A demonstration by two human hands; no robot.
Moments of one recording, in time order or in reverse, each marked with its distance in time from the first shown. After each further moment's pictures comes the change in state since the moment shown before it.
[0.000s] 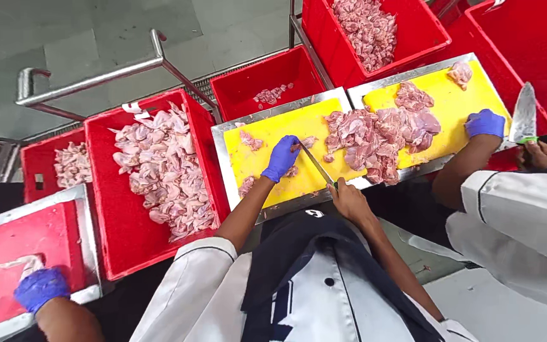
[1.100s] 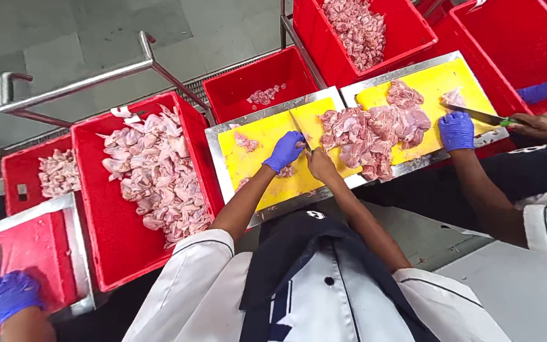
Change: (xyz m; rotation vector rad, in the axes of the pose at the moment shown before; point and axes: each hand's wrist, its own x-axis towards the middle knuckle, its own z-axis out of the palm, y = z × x) left_hand 0.038 0.006 0.007 0.117 -0.203 0.157; right_hand 0.091 -0.064 -0.010 0.174 0.118 -0.030
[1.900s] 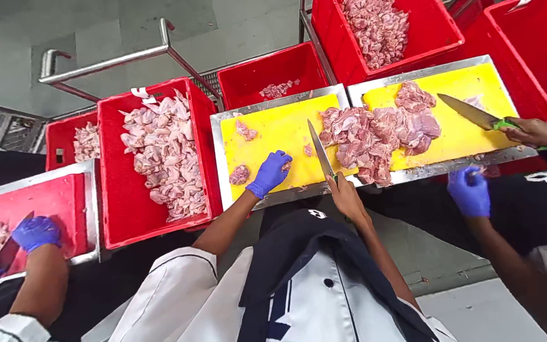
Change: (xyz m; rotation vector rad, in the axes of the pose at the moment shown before) left_hand -0.102 0.025 0.027 0.145 -0.001 -0.213; right_hand -0.074 0.119 -0.009 0.196 0.007 -0.187
